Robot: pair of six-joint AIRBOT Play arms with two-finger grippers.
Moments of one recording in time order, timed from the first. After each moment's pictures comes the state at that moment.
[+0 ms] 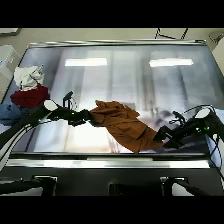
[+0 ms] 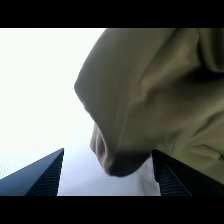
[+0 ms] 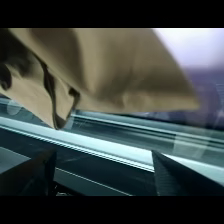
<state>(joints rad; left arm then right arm) -0.23 -1.46 0.97 0.85 -0.91 -1.52 -0.28 -1.27 0.77 -1.07 1.49 1.42</state>
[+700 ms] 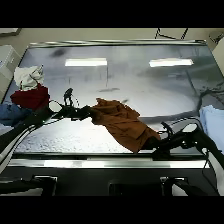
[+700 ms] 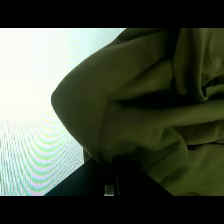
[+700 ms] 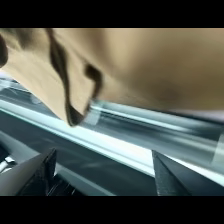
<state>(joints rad) -0.27 -1.47 0.97 0.83 -0.70 -1.54 -0.14 -1.21 0.52 -0.87 1.33 1.36</state>
